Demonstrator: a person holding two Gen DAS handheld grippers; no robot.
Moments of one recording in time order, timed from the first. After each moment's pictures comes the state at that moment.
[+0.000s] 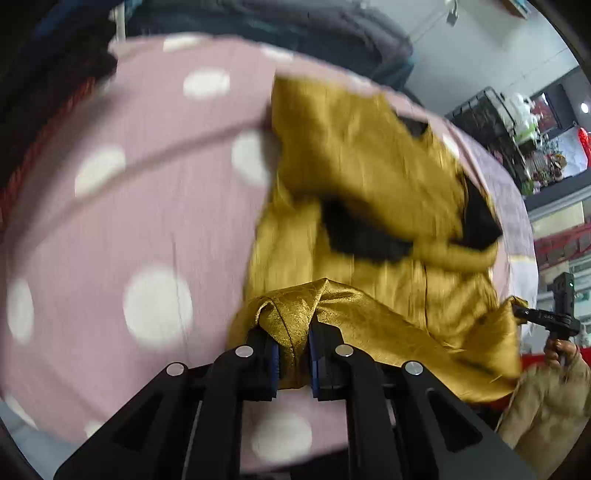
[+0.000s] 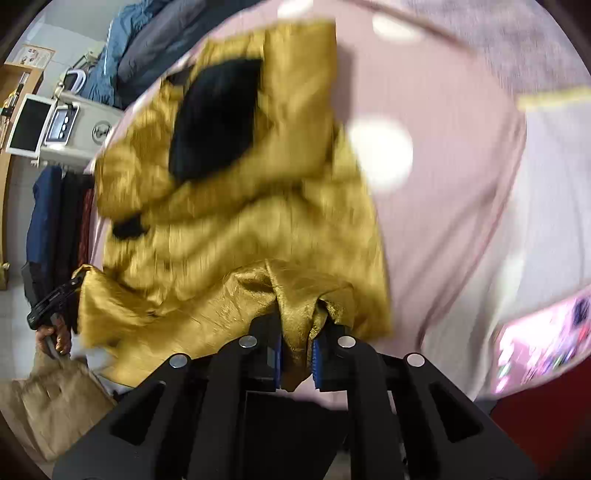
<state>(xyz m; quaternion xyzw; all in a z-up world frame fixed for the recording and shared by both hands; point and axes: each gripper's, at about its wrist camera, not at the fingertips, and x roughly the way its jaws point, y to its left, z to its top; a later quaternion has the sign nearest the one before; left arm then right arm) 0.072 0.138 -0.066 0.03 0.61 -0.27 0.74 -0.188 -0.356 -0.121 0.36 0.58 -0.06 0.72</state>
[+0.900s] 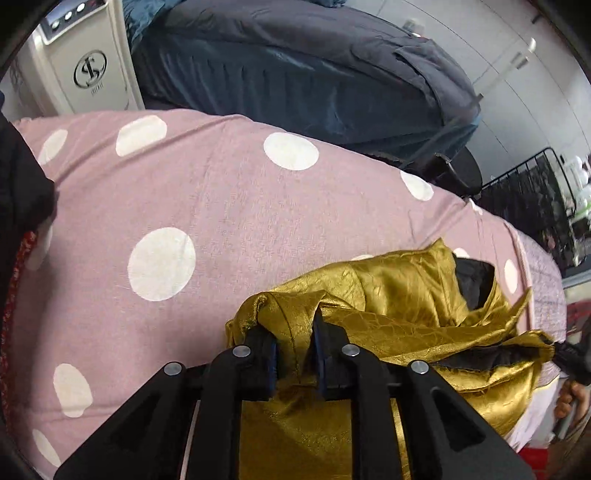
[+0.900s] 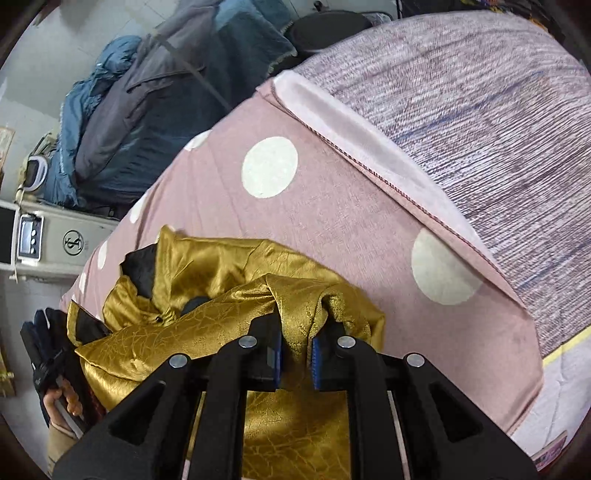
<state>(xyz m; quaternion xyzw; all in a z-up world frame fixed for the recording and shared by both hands) 0.281 0.006 -0.080 0.02 0.61 -0.19 0.77 0.017 -0.491 -0.131 0.41 0.53 -0.18 0.72</state>
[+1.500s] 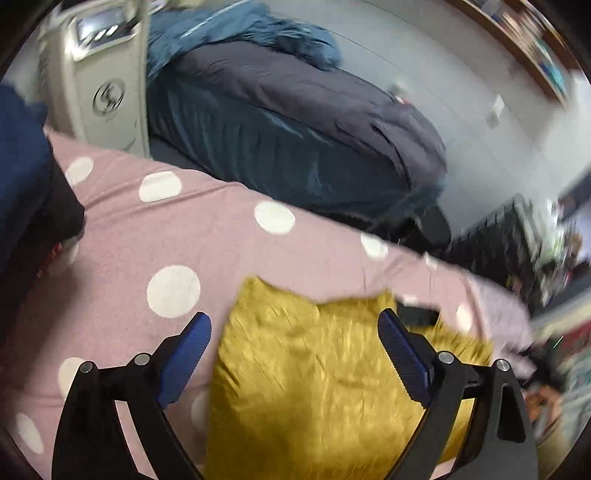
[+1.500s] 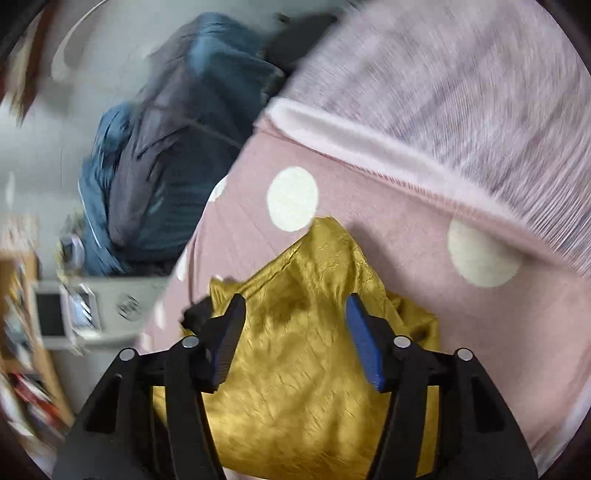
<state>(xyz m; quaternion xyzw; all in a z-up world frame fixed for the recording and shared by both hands) 0.213 0.026 0.009 0.00 0.51 -0.21 0.84 0.000 -0.491 -0.102 0.50 0.43 -0.19 0.73</state>
